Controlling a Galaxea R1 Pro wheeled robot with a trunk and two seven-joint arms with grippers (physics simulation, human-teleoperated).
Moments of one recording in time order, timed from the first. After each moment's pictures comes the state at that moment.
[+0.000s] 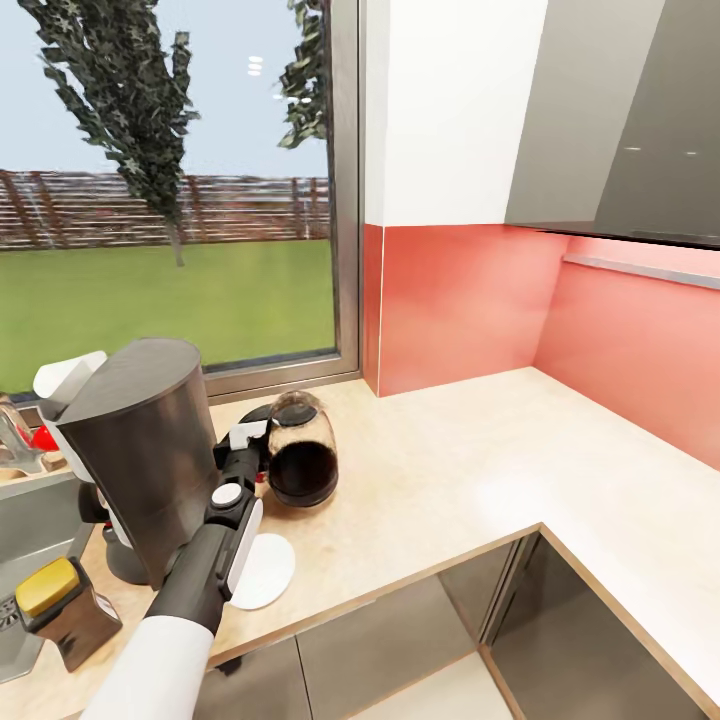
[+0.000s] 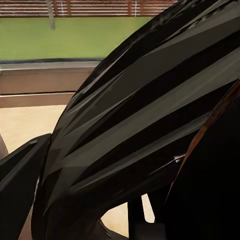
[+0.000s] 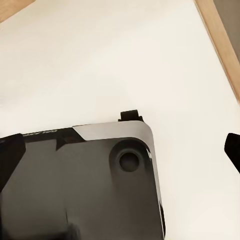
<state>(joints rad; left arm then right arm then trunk) -0.62 -0.14 0.01 -1.11 -0.09 0.15 0.27 -0.27 -0.02 -0.39 -0.03 0.23 -0.07 0.03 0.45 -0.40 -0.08</state>
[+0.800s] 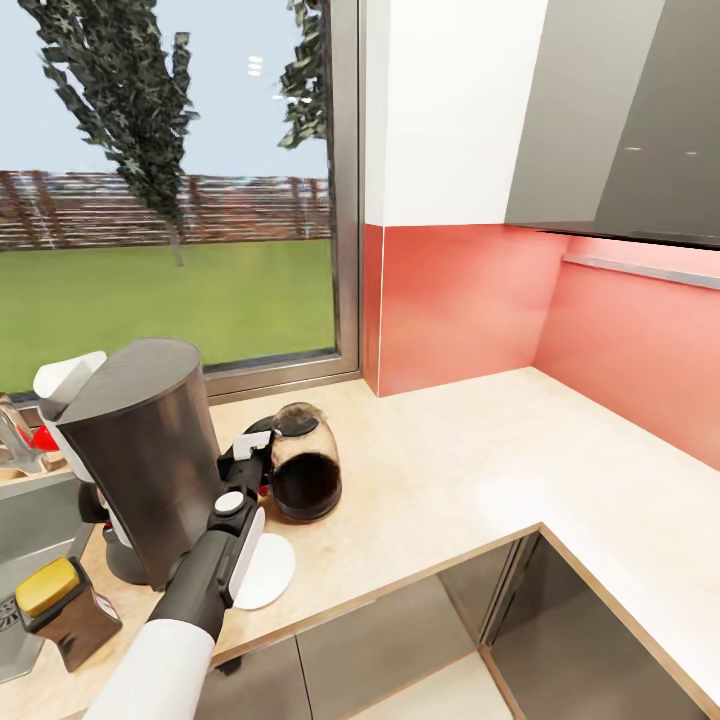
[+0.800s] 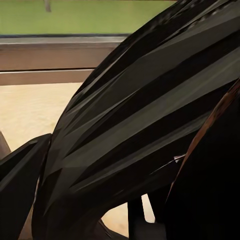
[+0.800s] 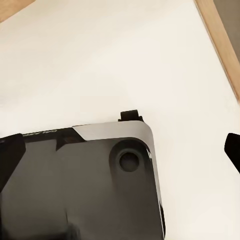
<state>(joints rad) -0.61 -0.14 0.01 -1.05 -0.06 0.15 0.27 -0.27 -0.02 -0.39 -0.03 0.23 -0.07 0.03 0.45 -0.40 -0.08</state>
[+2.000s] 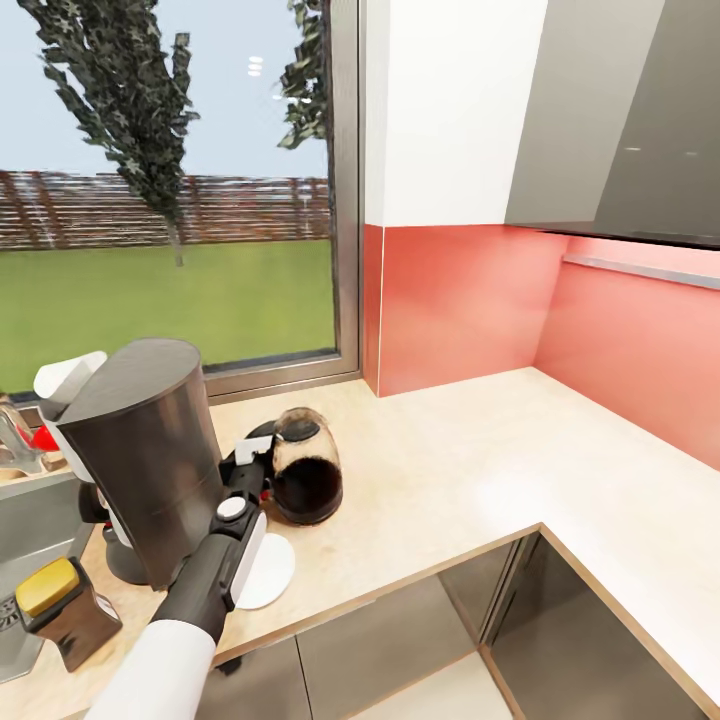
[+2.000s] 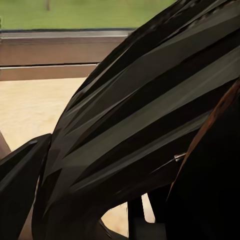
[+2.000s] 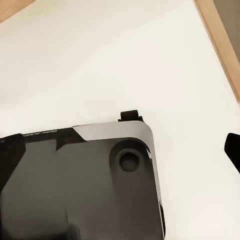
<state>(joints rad) -0.61 -0.14 0.01 -1.01 -0.06 0.11 0.27 -0.27 -0.02 -0.39 -0.03 0.23 -0.07 0.03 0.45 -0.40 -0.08</state>
